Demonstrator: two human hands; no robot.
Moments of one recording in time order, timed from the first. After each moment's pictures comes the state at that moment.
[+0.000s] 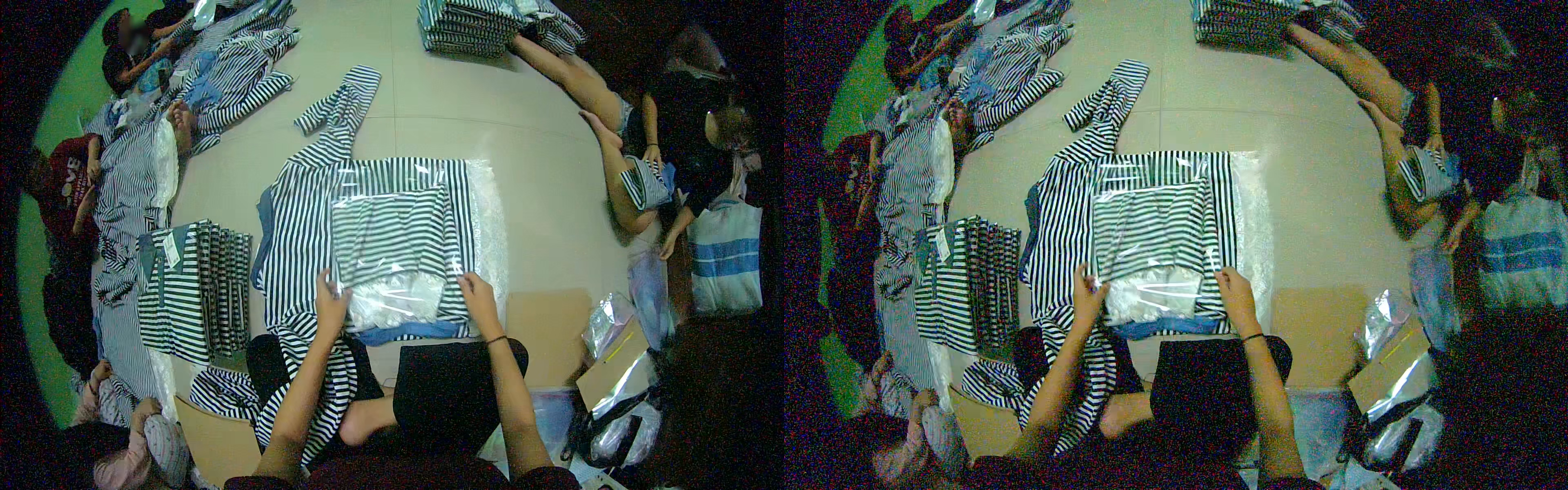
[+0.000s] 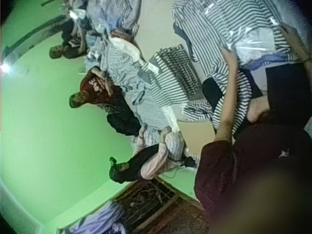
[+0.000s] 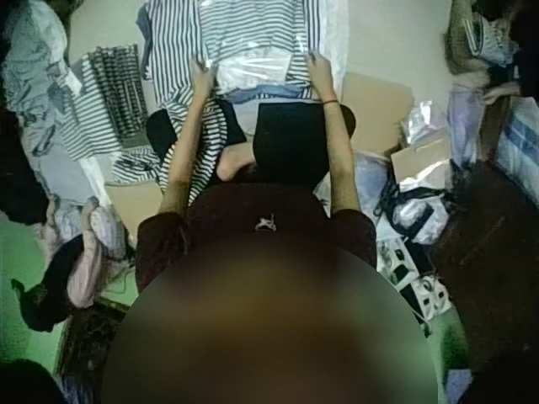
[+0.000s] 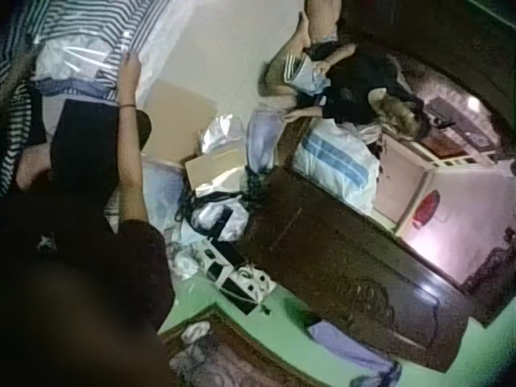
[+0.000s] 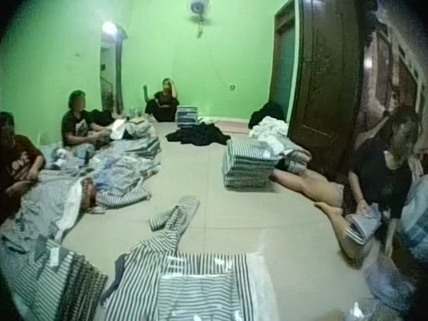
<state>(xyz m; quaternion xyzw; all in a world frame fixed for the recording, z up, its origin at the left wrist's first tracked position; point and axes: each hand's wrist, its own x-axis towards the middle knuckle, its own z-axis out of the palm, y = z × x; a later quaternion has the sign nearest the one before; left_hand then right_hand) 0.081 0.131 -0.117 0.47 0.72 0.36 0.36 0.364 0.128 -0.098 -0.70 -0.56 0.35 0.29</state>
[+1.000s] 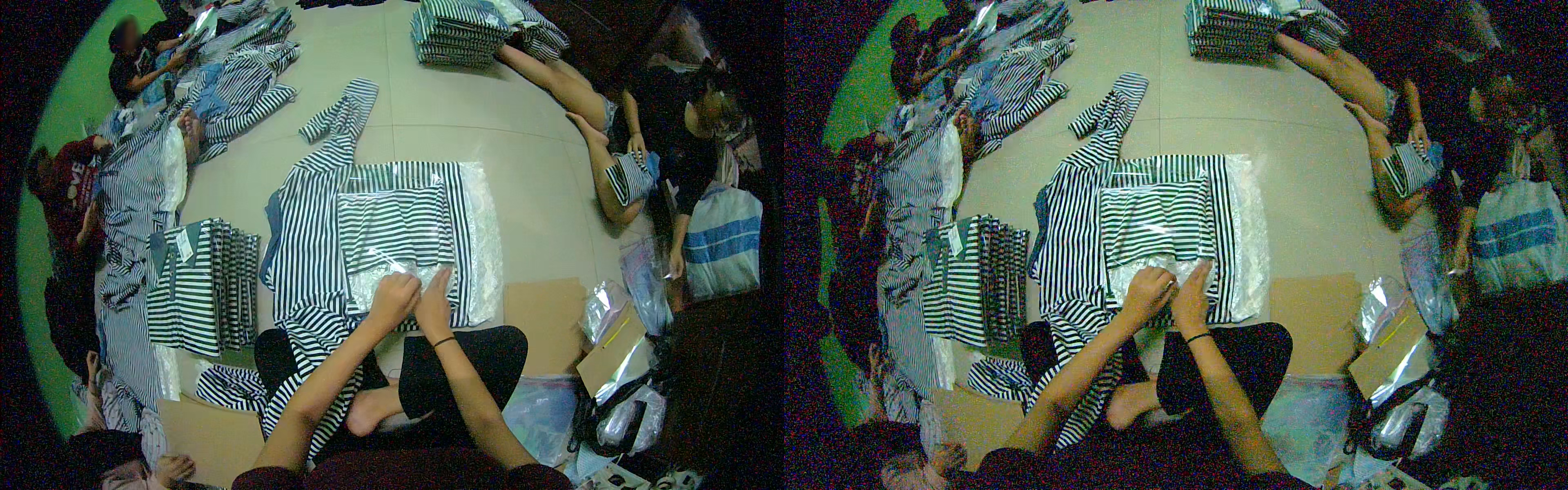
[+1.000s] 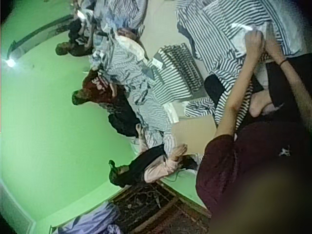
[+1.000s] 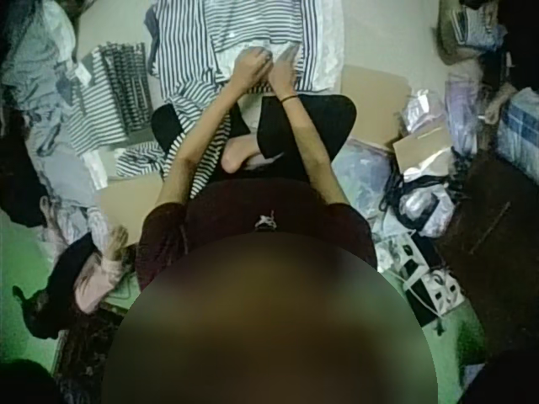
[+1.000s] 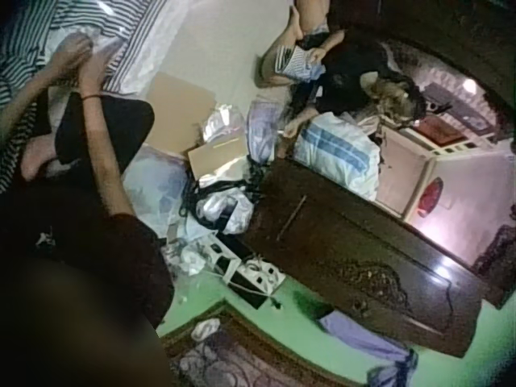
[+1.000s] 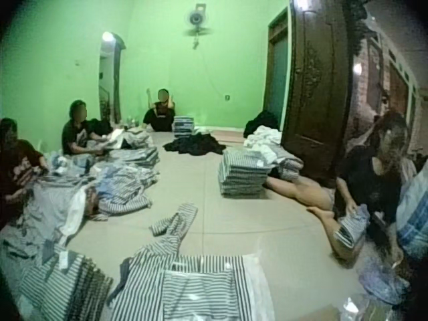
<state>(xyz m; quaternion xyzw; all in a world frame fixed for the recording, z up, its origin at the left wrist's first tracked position) 0.161 0.131 -0.074 0.85 0.40 0.29 0.17 0.268 0.101 -0.107 -0.77 -0.55 0.25 0.19</state>
